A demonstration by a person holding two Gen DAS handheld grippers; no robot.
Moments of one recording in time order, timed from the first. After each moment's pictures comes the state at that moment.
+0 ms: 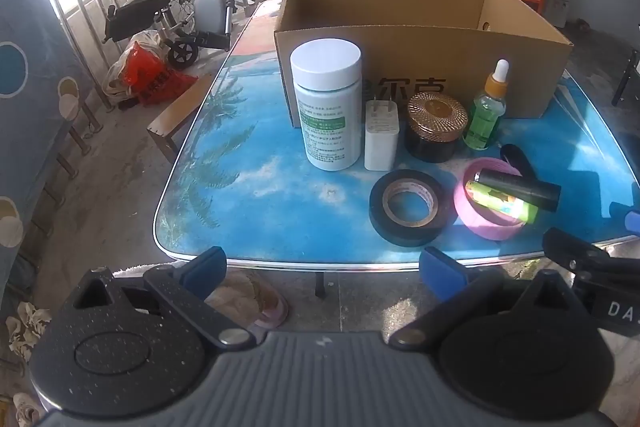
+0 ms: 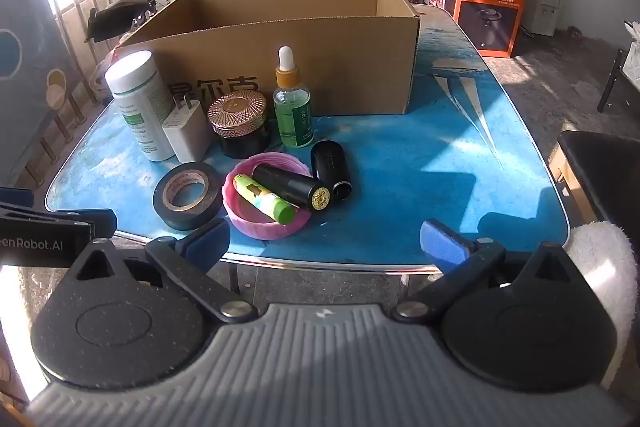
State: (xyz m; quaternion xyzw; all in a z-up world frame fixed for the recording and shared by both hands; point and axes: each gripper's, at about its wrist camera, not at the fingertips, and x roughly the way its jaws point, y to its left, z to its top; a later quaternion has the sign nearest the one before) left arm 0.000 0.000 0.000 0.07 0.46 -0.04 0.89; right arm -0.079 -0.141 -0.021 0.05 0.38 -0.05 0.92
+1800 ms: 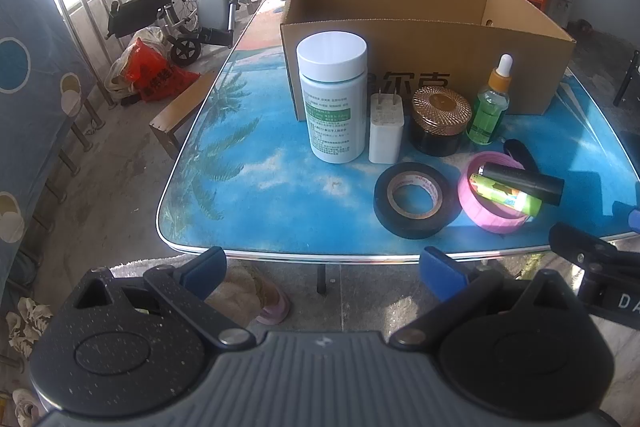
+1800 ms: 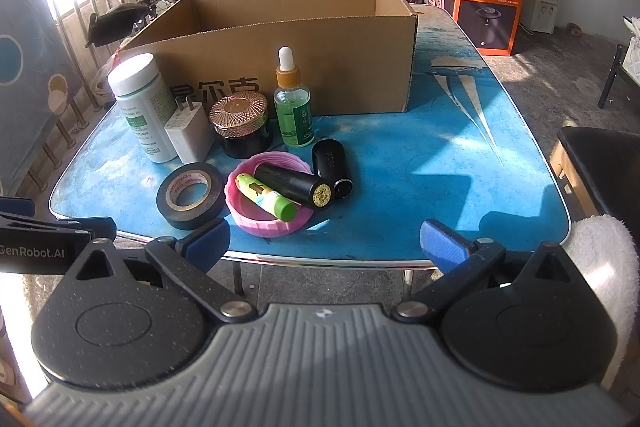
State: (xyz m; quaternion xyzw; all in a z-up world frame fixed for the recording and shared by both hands) left arm -0.004 0.004 0.000 0.08 0.46 -0.04 0.89; right arm -0.082 -0.142 -0.022 0.06 0.38 -0.05 0.92
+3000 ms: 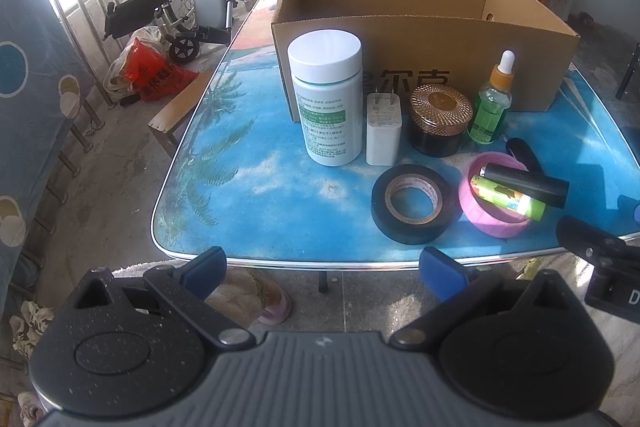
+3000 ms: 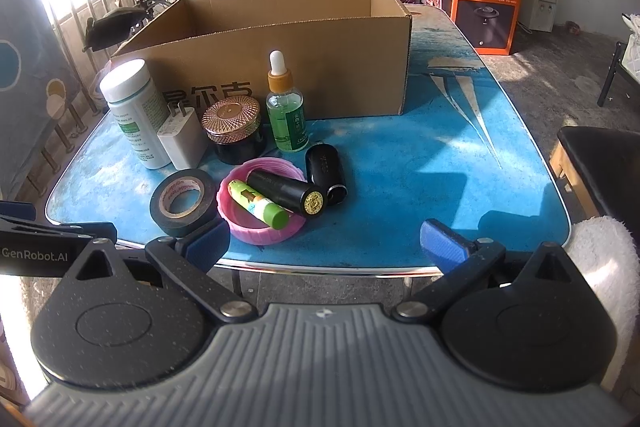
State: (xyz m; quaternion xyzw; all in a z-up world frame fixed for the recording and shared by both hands) left arm 0.001 0.001 -0.006 0.08 0.46 -0.04 0.88; right arm -0.076 -0.149 -0.022 0.07 0.37 -0.05 0.92
